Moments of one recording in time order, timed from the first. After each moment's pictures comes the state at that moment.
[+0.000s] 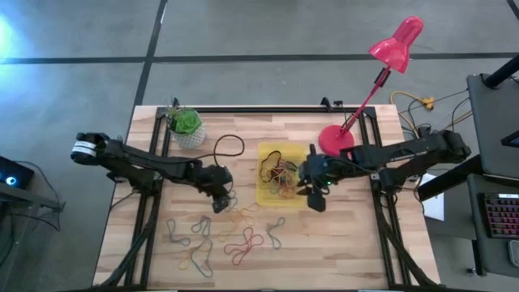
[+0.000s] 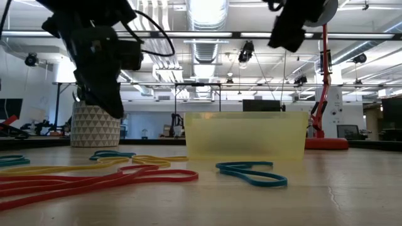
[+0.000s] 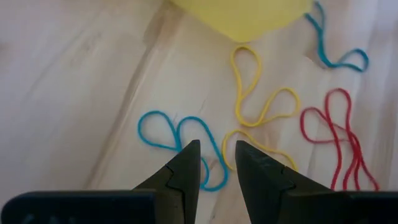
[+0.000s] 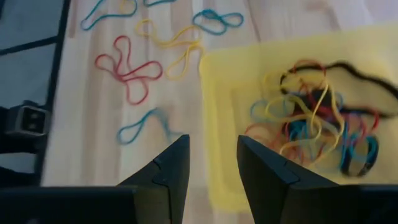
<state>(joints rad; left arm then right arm) -0.10 1.30 0.69 -0.33 0.05 -0.60 0.14 1.31 1.05 -0.60 -0.05 0.35</state>
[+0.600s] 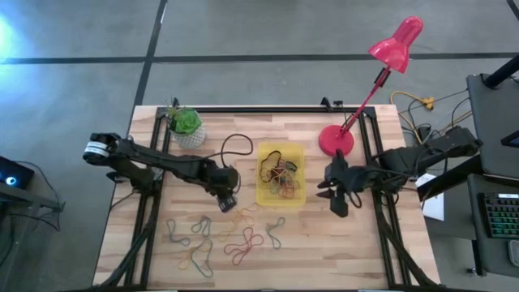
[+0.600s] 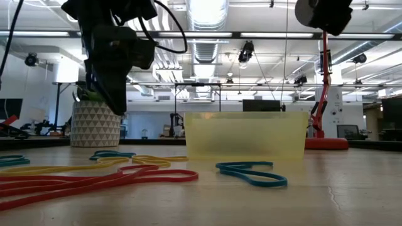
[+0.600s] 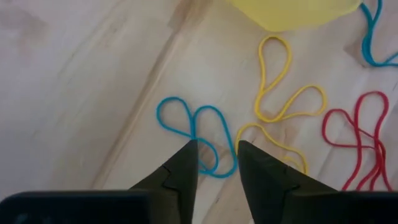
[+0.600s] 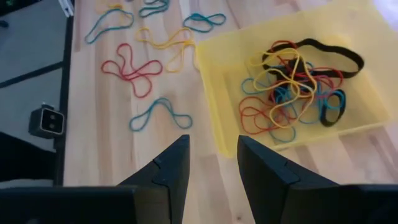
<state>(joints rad) -0.11 1.45 0.94 -0.64 0.01 -0.67 0.35 1.05 0.98 -0.74 0.19 0.59</state>
